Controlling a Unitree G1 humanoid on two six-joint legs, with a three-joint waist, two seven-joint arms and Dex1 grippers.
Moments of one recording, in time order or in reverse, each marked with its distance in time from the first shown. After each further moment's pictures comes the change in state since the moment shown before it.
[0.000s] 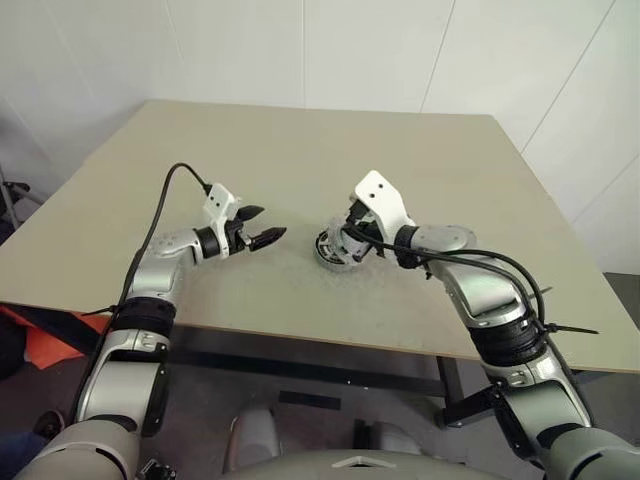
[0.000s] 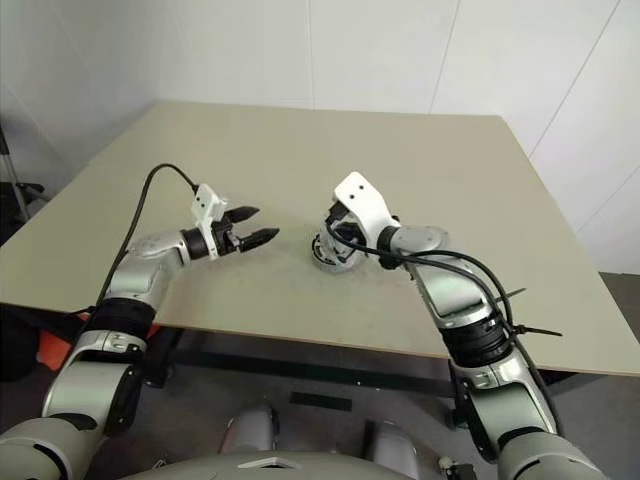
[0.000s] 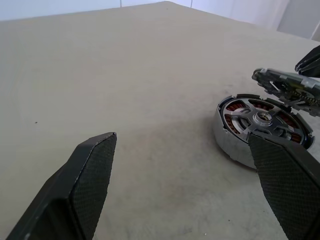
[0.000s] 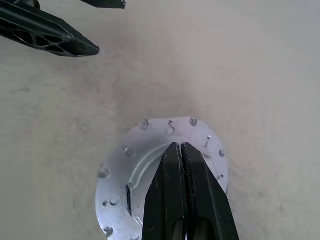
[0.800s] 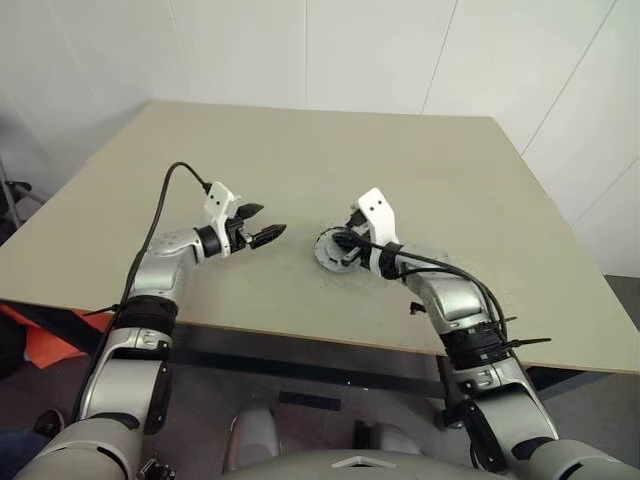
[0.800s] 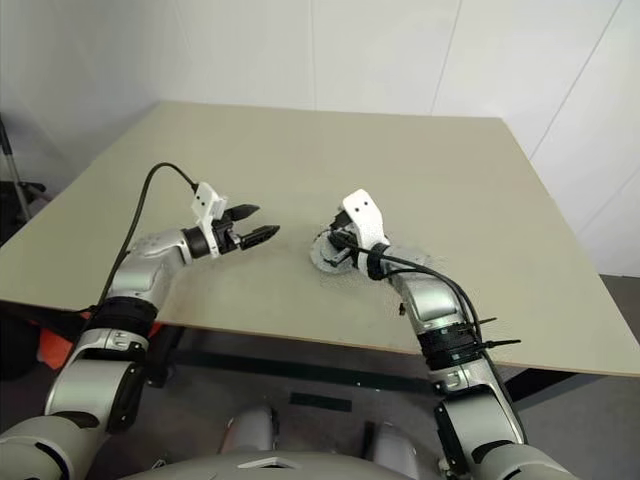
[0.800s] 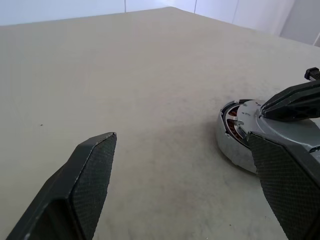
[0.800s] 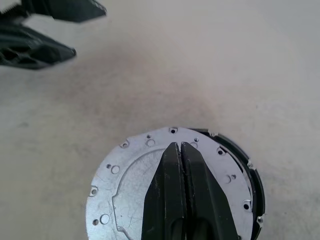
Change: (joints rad) left arm -0.016 -0.020 0.004 0.027 0.003 -0.018 0.008; right arm 0.074 0.106 -0.141 0.249 0.130 -0.277 -0.006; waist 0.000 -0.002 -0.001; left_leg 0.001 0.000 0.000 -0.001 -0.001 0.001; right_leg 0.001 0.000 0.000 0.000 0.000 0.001
